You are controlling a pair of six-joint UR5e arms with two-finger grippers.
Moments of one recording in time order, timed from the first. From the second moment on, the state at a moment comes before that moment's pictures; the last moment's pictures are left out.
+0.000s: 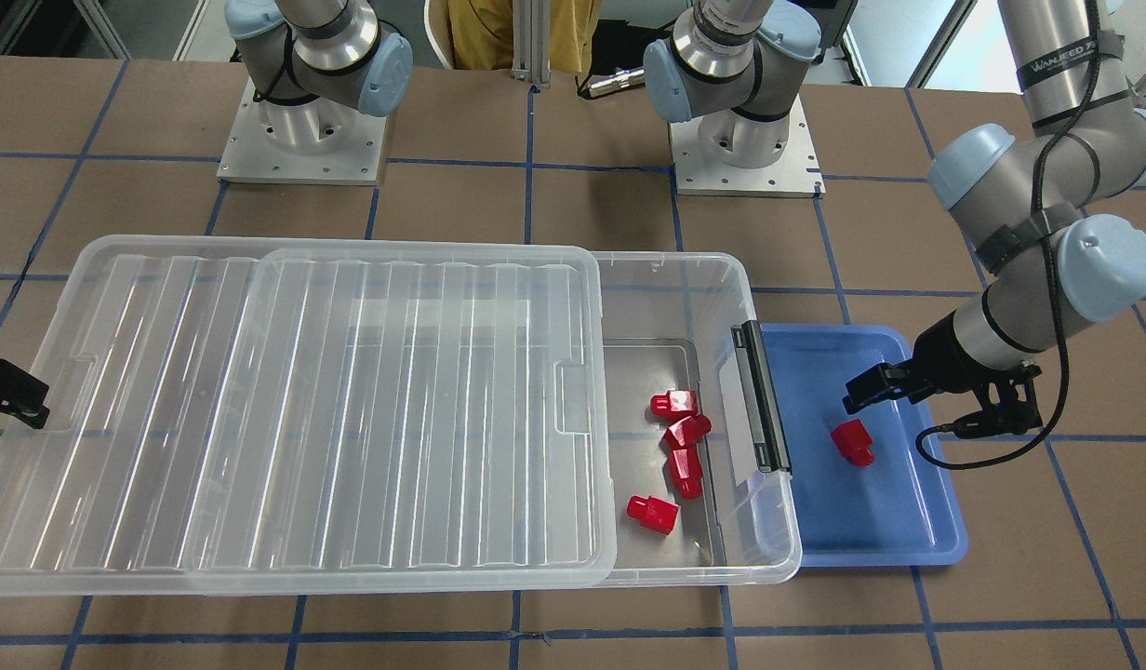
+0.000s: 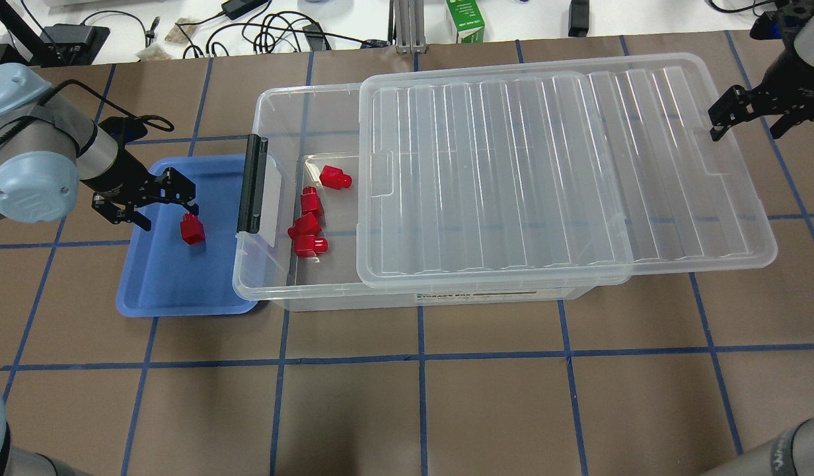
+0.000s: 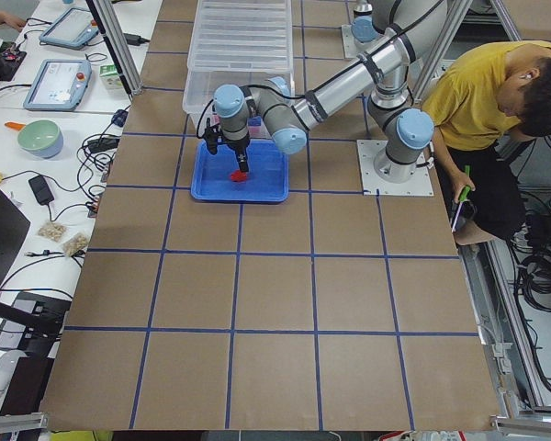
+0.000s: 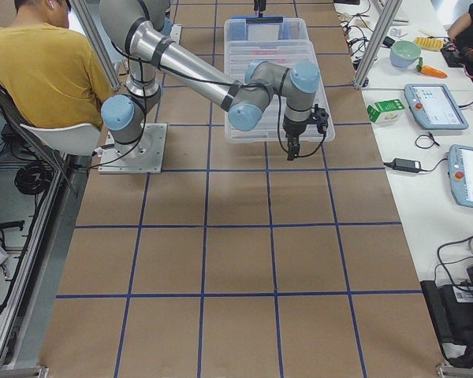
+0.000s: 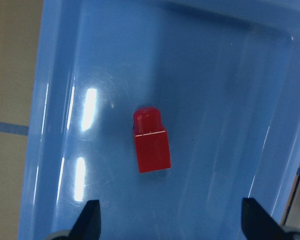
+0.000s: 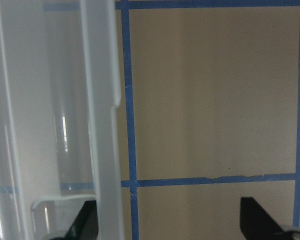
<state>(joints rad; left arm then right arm) -1.18 -1.88 -1.84 -1.11 1.45 0.19 1.12 -1.25 1.58 -1.93 -1.58 -0.42</state>
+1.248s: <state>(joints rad) -1.18 -1.99 -1.87 -0.95 1.46 0.13 1.12 -1.34 1.51 -1.85 -1.54 -0.42</state>
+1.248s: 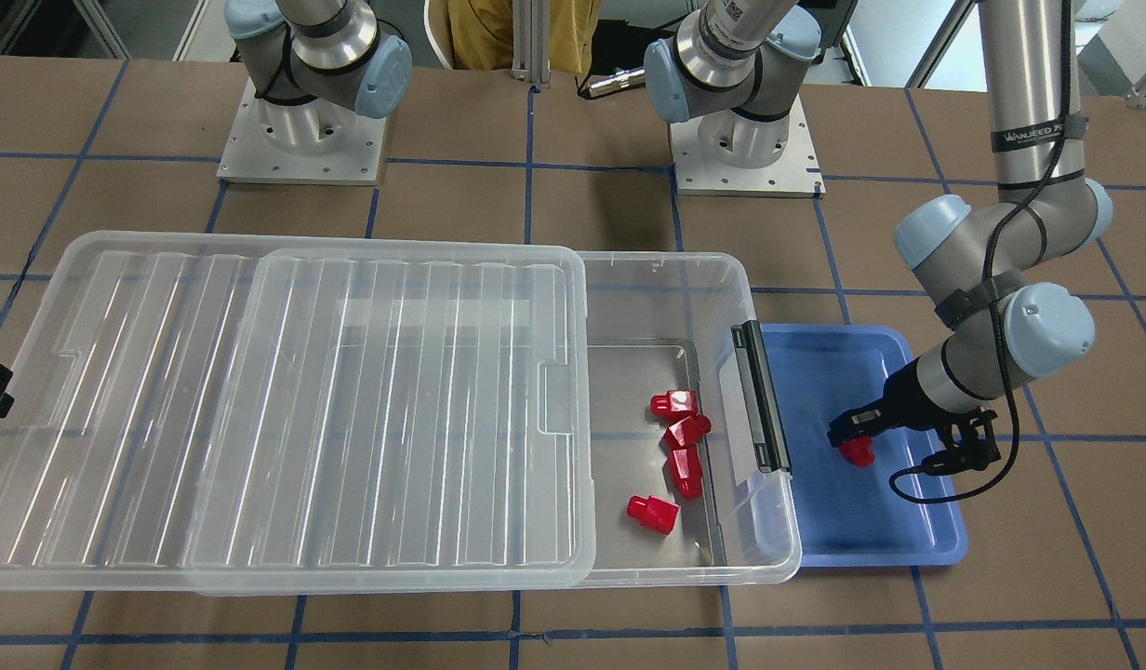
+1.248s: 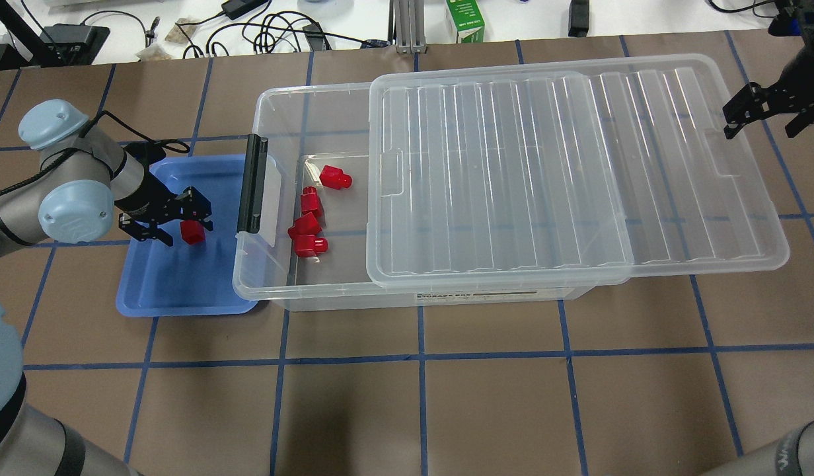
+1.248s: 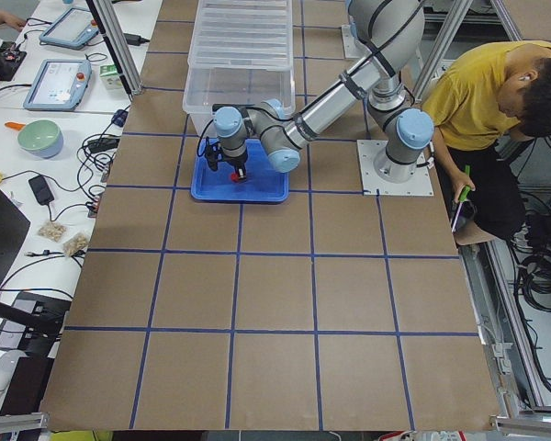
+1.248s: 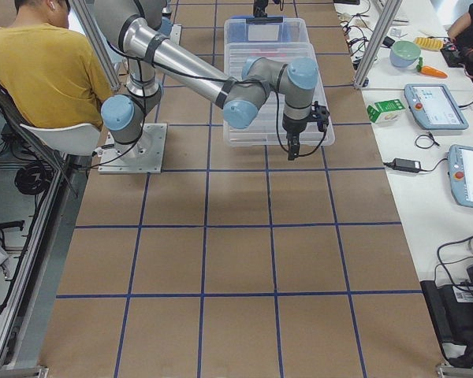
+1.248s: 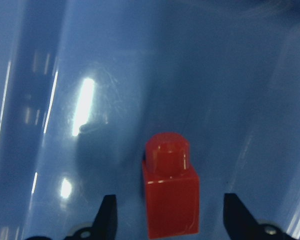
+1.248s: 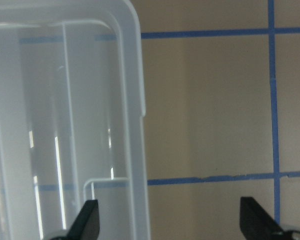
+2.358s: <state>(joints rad) -1.37 -1.80 -1.48 -1.48 1.47 0.13 1.34 -1.59 1.47 -1.53 -1.52 -0.11</state>
